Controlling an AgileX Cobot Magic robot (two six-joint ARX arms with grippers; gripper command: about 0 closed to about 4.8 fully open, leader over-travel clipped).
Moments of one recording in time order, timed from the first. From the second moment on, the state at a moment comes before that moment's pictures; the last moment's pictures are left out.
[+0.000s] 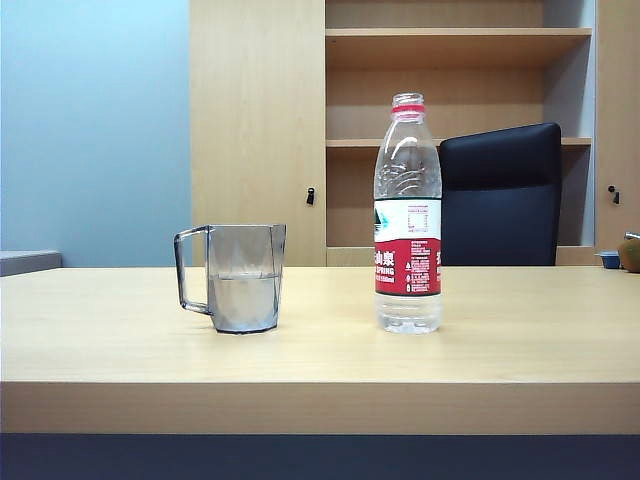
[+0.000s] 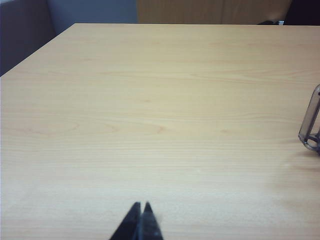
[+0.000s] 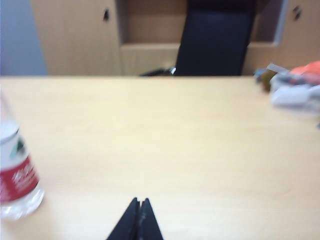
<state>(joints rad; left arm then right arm) 0.00 0.00 0.01 -0.13 -0.04 0.01 -0.04 0.00 0.15 -0.13 -0.02 0.01</state>
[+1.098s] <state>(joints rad) 0.00 0.00 0.01 -0.13 -0.04 0.01 -0.05 0.00 0.01 -0.16 -0.05 0.01</state>
